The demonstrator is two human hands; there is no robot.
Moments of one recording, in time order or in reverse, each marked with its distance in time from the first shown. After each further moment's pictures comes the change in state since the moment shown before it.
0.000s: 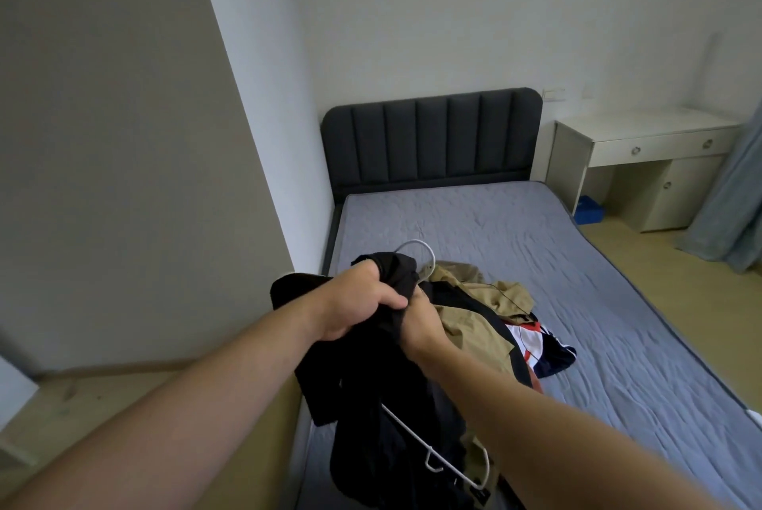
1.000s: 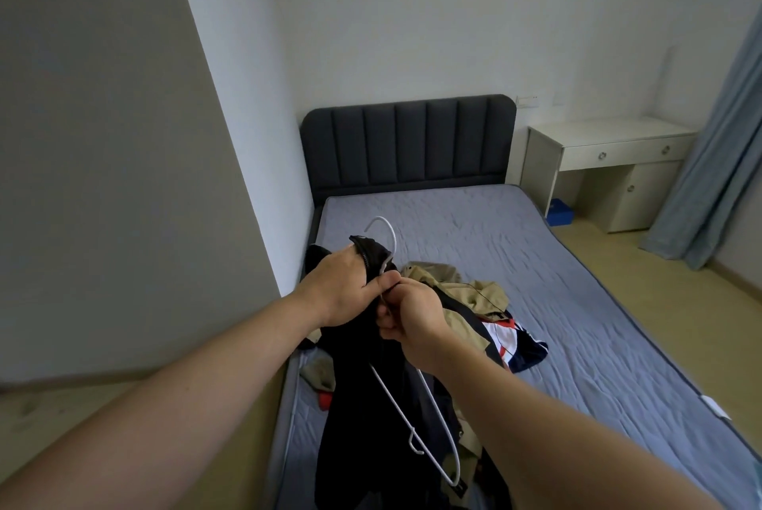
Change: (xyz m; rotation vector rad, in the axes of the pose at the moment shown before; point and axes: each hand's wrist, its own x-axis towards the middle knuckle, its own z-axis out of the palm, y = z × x) left_hand 0.036 -0.029 -0.008 0.937 0.241 0.471; right_hand -0.023 -0.019 -0.026 0.457 -0.080 0.122
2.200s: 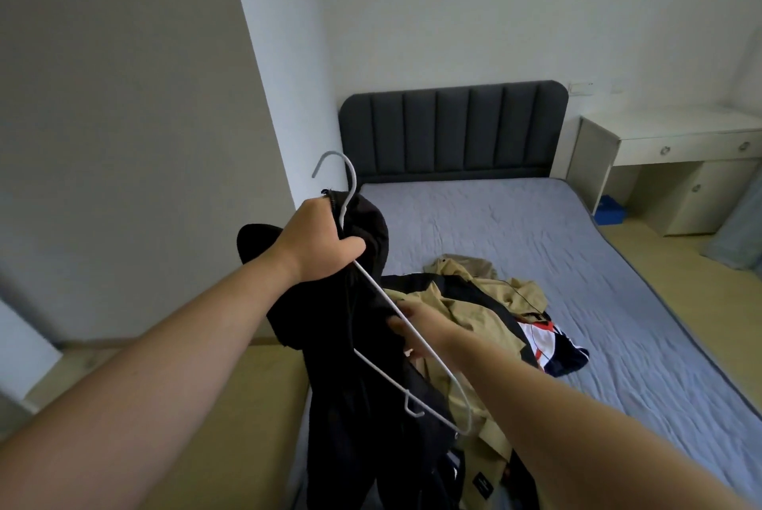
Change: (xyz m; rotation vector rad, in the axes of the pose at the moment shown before) left_hand -0.015 -0.024 -0.081 -0.214 0.218 -0.114; right_hand 0.055 0.043 -0.002 -0.860 -0.281 0.055
